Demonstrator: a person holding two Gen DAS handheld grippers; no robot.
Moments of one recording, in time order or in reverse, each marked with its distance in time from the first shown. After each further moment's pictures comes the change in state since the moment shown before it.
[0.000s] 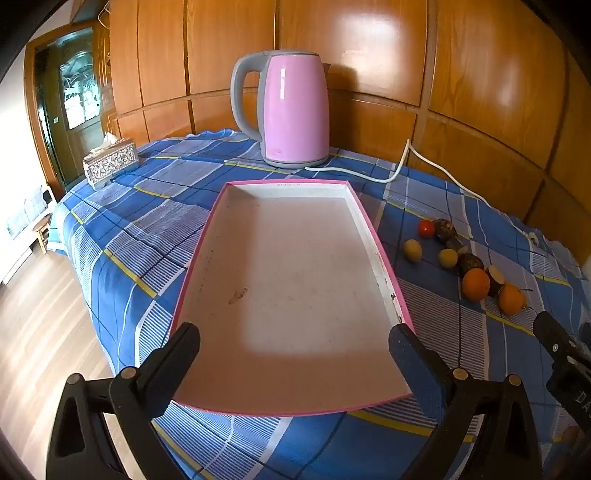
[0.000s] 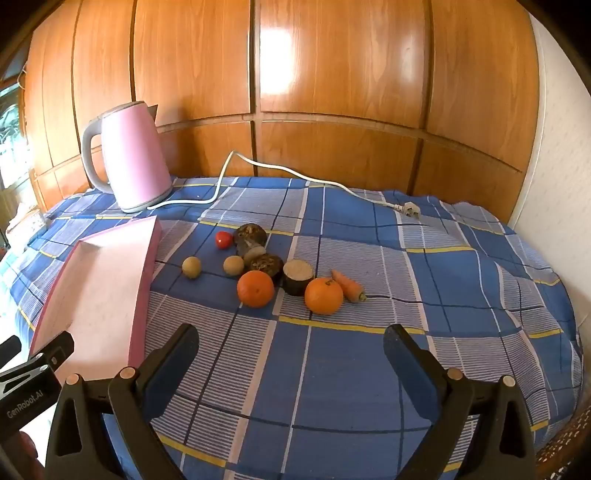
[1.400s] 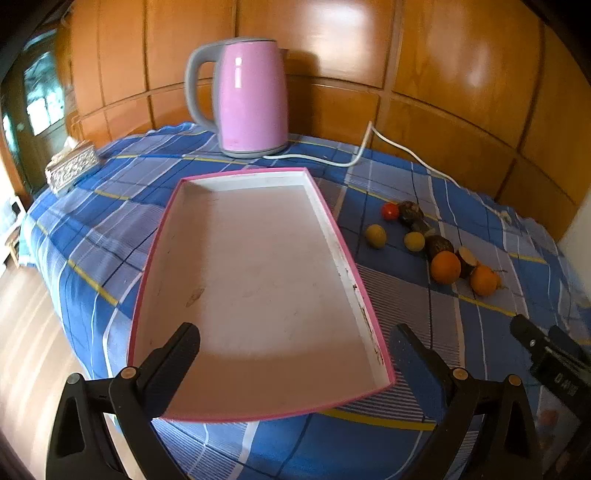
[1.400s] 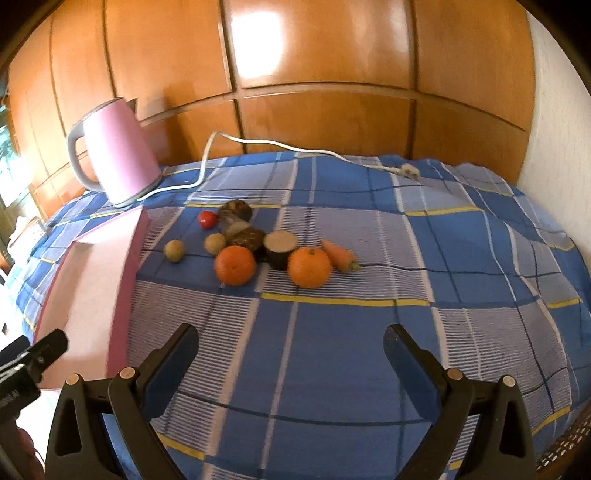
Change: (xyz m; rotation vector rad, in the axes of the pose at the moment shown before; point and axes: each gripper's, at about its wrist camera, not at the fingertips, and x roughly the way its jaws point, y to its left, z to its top) left arm 0.010 -0.018 0.006 0.092 0.096 -0.120; right arm 0.023 -0.037 -0.013 0.097 0.090 0.045
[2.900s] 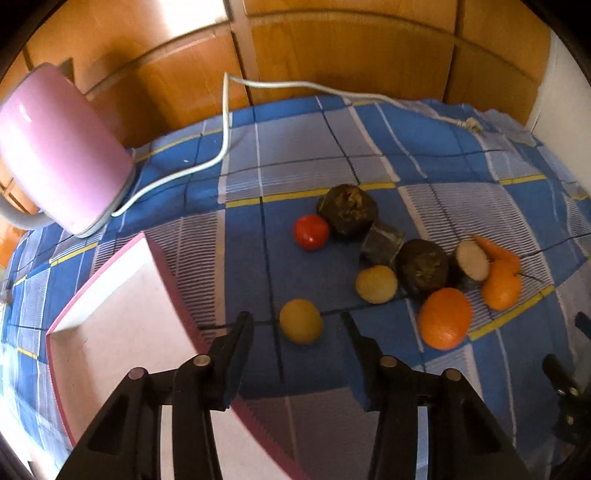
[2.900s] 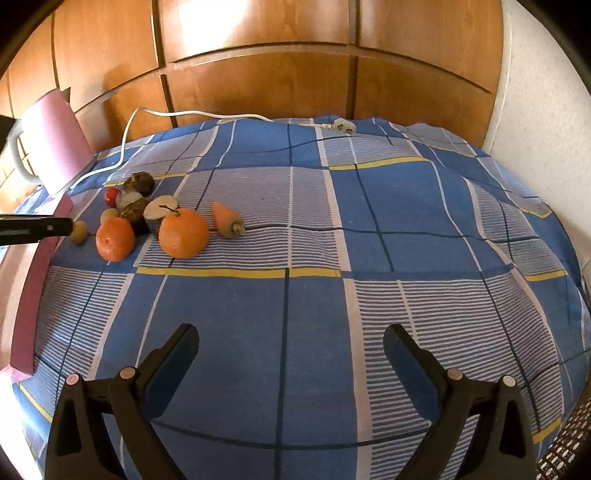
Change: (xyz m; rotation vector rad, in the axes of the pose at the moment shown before) left arm 0.138 -0.101 0.105 0.484 0.189 -0.132; right arm 0.039 -0.072 -0.015 0.044 0.086 -0.123
